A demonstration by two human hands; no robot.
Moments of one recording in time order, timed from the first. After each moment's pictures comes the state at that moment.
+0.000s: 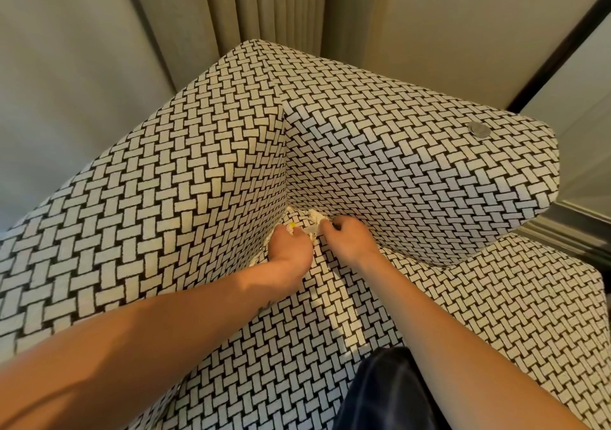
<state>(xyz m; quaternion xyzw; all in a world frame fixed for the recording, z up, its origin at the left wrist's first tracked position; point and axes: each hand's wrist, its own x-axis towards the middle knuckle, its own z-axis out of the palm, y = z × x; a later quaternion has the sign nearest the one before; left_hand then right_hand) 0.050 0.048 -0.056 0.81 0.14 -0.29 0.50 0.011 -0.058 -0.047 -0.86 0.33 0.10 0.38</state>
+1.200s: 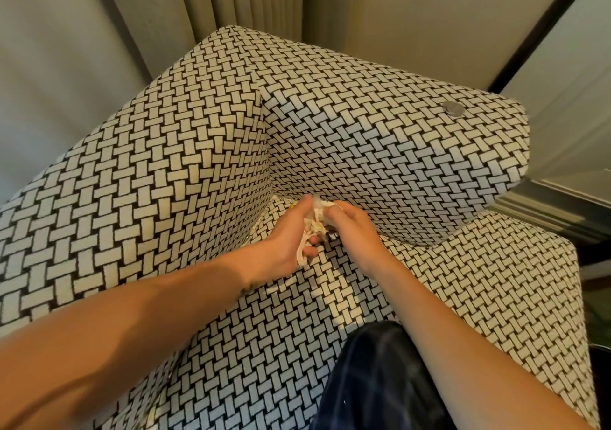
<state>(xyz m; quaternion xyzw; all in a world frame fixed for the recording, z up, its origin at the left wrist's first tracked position) 0.040 0.048 -0.025 0.58 0.07 -0.49 0.65 -0.038 -0.065 -0.027 -0.72 0.28 -0.02 0.63</state>
